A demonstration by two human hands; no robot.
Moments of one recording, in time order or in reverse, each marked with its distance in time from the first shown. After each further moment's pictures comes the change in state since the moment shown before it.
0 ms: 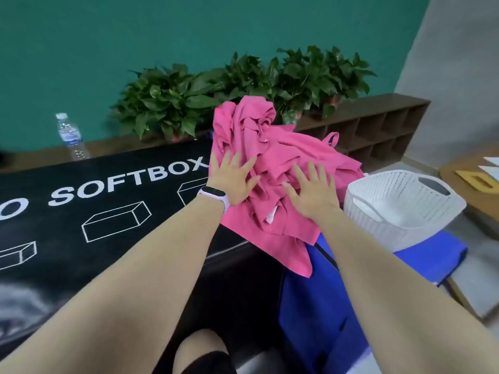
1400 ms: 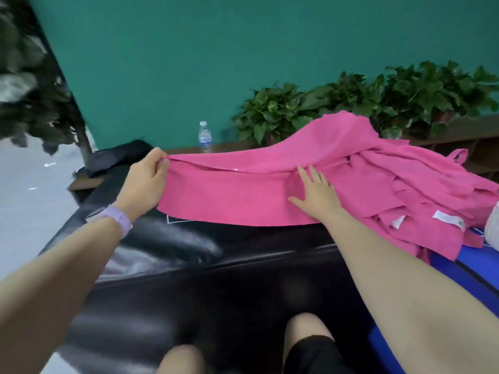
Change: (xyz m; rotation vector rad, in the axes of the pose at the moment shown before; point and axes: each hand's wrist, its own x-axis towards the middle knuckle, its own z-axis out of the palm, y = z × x) left_hand -0.314 -0.333 -0.120 -0.464 0.531 -0.439; right_hand -0.033 -0.270 0.028 0.094 -0.057 -0.334
